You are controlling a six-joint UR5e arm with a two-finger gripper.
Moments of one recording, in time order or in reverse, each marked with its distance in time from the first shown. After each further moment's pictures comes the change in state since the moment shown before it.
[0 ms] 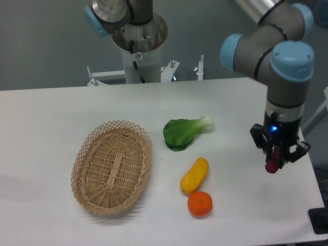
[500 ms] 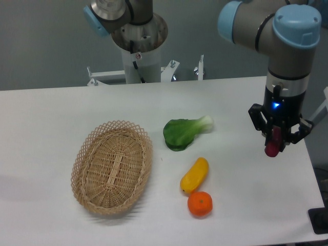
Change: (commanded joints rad) arm -0.009 0.045 -0.005 -0.034 -0.044 -0.103
